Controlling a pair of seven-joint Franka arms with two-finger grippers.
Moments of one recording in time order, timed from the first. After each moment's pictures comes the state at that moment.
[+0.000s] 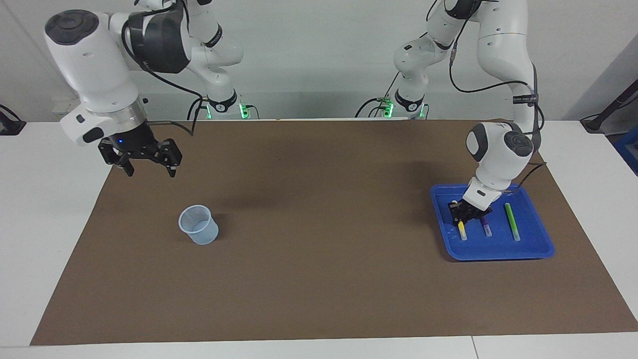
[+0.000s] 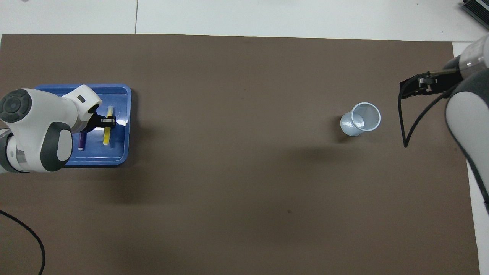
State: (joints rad) left arm 0.43 0.34 -0.46 -2.04 0.13 2.44 -0.03; right arm 0.11 0.18 -0.14 -1.40 -0.02 1.63 0.03
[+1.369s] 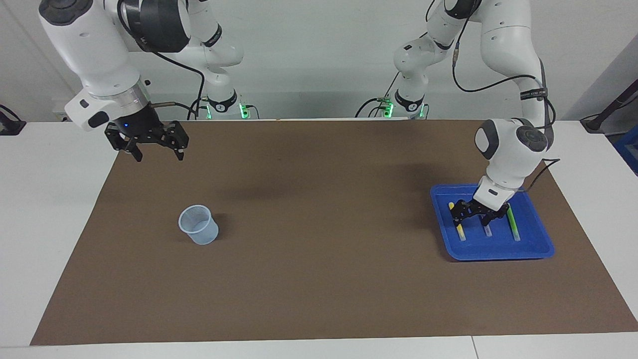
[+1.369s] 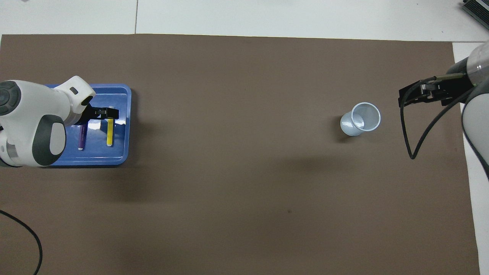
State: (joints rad) left arm 0.43 0.34 -0.46 -1.92 0.13 2.36 -0.03; right arm 0.00 0.16 0.02 -1.40 -0.02 1.55 0.03
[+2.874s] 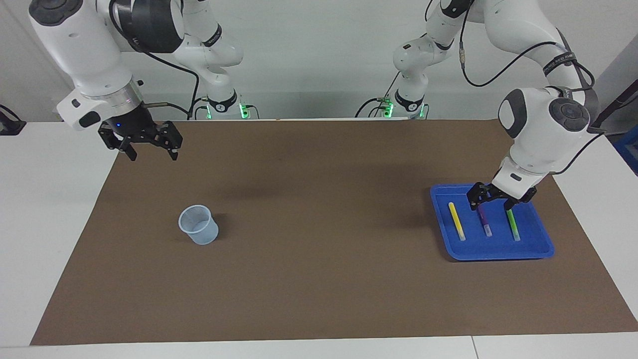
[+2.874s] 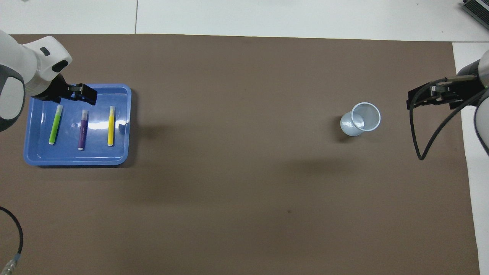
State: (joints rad) left arm 0.34 0.24 -0.48 -1.58 0.19 1.73 -0.03; right arm -0.01 0.15 0.02 -1.41 -0.02 1.55 0.03
